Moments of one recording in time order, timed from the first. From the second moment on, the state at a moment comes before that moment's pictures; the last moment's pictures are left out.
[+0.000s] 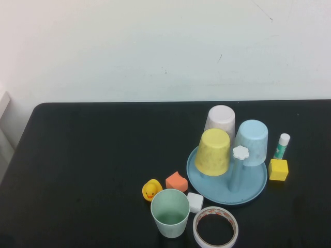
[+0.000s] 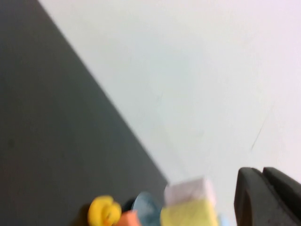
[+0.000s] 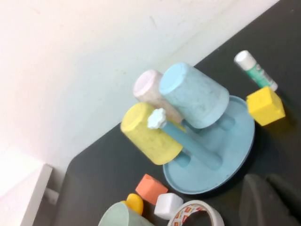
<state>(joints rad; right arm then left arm) -0.01 -0.01 0.03 0.73 0.40 0.08 -0.04 -0.01 0.02 -1.05 0.25 -0.10</state>
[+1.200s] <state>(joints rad) -0.01 -0.01 0.03 0.75 0.44 -0.26 -0.37 1.29 -1.07 -0.15 0.98 0.42</state>
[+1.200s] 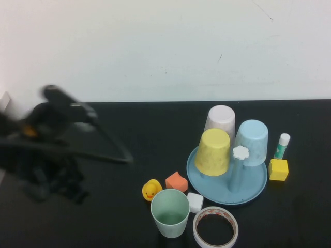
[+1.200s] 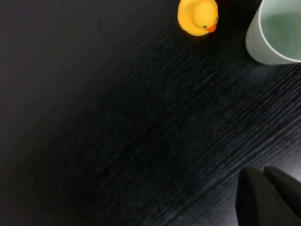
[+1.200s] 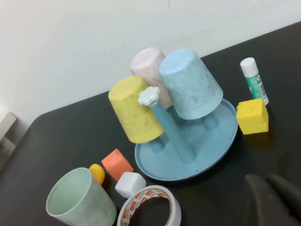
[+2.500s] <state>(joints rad) -0.01 -0.01 0.03 0.75 0.45 -0.29 -0.59 2.05 -1.37 -0.26 0.82 0.21</state>
